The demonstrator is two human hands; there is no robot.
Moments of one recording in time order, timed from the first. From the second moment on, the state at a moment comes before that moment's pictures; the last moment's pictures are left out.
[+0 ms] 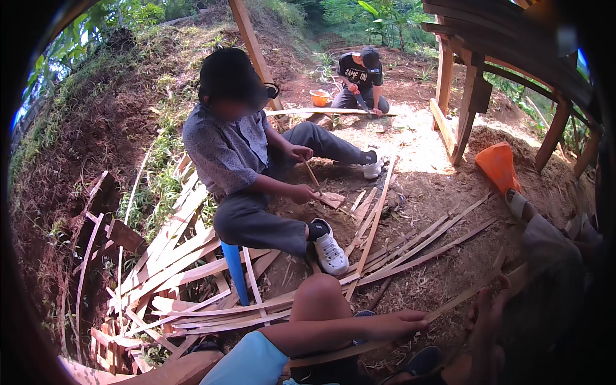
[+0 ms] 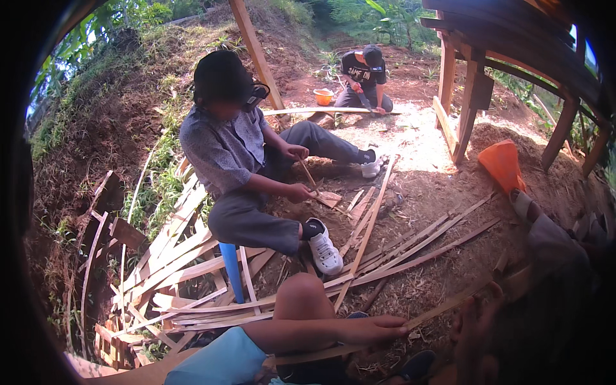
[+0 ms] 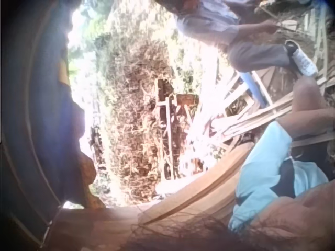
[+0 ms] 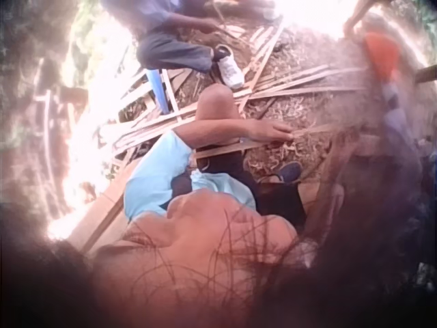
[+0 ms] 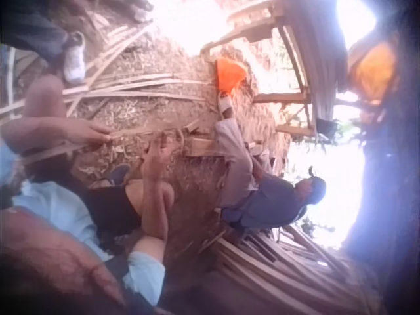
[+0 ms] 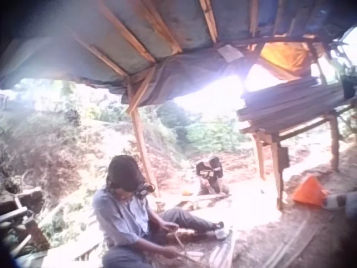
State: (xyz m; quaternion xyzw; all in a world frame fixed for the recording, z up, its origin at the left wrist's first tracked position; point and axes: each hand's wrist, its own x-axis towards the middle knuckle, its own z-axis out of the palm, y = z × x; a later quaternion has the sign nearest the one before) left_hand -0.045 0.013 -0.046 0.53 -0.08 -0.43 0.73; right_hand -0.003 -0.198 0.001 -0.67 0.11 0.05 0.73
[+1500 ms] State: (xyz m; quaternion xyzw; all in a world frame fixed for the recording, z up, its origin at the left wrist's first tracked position) left_hand -0.004 -0.032 -0.038 0.69 0.02 -0.16 0.70; right_hand 0.012 -0.279 -0.033 -0.51 0.14 0.21 0.82
